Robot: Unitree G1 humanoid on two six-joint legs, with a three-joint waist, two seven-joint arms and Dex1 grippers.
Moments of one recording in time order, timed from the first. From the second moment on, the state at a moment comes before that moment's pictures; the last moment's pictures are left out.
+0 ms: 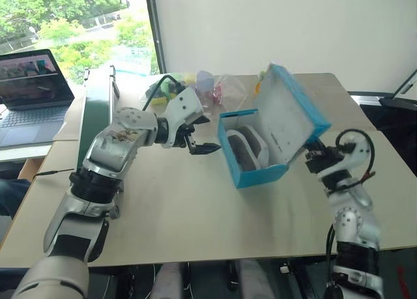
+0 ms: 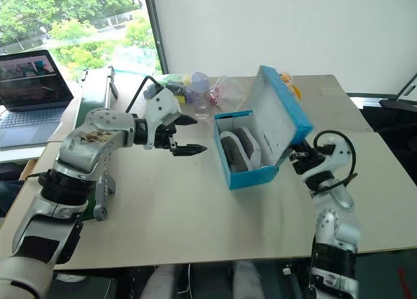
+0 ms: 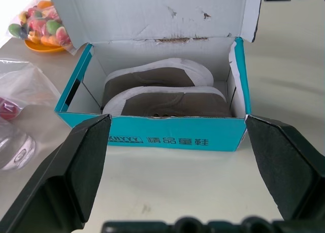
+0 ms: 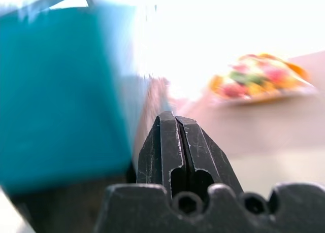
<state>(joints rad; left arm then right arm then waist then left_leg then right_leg) -0.87 0.58 -0.25 -0.02 -0.25 0.68 -0.97 -0.32 -0.33 -0.36 -0.05 0.57 0.33 0.51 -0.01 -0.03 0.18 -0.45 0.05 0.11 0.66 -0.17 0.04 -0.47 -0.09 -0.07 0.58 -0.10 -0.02</state>
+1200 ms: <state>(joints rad) -0.74 0.62 -0.14 -0.19 -0.28 0.81 -0.85 -0.87 -0.33 0.06 0.59 0.19 0.40 0.68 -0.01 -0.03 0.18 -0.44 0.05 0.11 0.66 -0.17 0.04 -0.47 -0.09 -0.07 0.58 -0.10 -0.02</state>
